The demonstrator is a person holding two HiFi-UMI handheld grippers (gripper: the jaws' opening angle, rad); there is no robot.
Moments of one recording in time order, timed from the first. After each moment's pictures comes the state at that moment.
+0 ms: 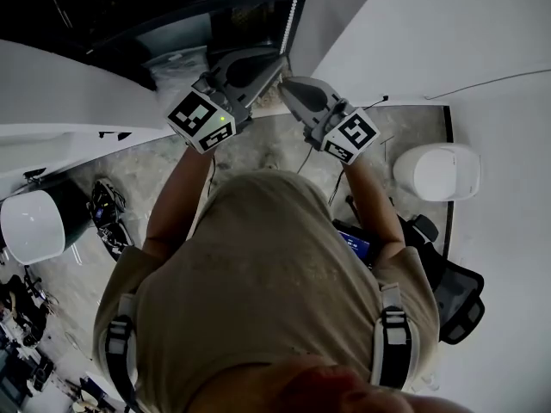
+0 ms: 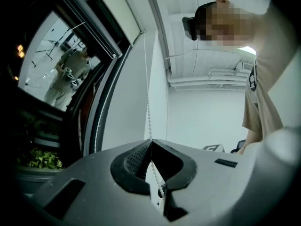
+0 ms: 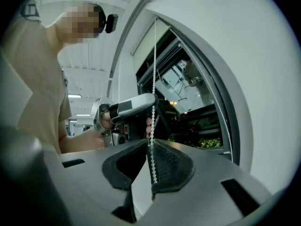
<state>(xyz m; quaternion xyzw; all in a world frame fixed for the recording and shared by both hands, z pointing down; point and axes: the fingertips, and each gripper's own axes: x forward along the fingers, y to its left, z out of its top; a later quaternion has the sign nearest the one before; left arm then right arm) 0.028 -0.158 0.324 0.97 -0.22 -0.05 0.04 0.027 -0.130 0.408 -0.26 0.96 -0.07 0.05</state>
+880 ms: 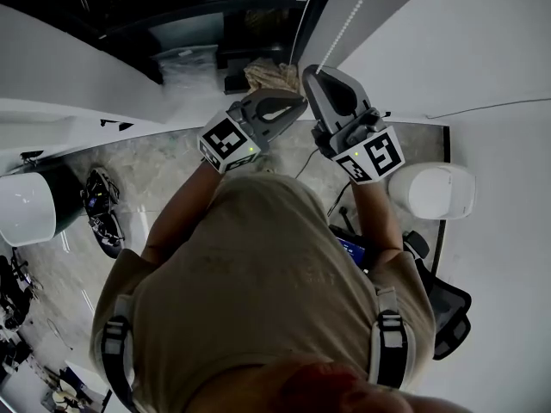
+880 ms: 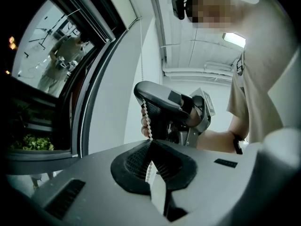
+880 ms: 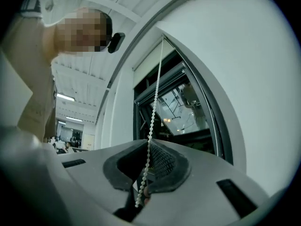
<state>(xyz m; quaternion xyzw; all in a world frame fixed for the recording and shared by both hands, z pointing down) 0.050 -0.098 0.389 0.98 -0.17 0.01 0.05 0.036 -0.130 0.294 -0.32 0.94 0.00 0.14</state>
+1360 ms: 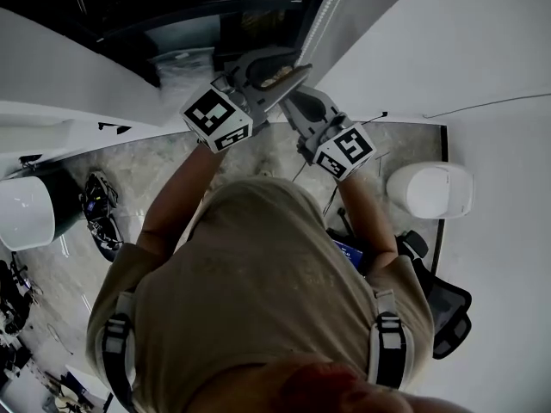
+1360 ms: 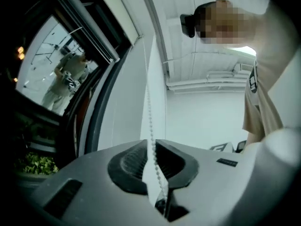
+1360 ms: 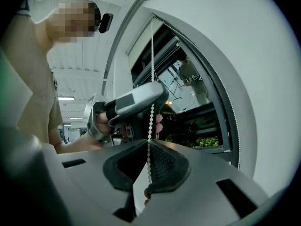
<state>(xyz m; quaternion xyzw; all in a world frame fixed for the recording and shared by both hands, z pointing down) 0.037 -0.150 0.304 0.97 -0.21 -0.08 0.02 0.005 -0.124 0.385 -0.29 0.95 -0.09 0.06</state>
